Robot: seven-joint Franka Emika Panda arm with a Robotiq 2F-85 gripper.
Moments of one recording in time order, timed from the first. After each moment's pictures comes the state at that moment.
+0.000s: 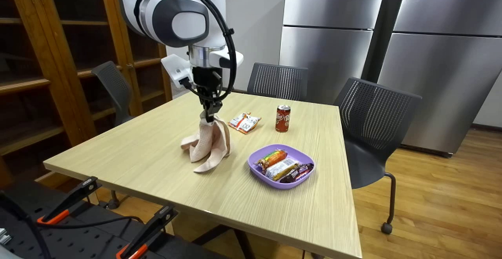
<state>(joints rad) -0.10 0.20 0.00 -2.50 0.33 2.82 0.20</state>
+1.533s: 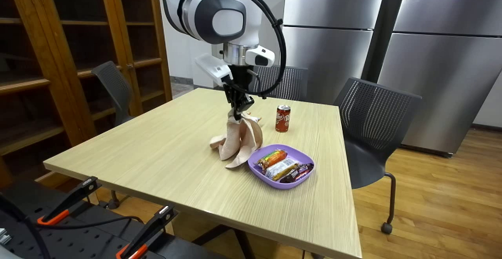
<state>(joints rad) -0.15 0.29 -0.08 -2.32 0.32 2.70 0.04</state>
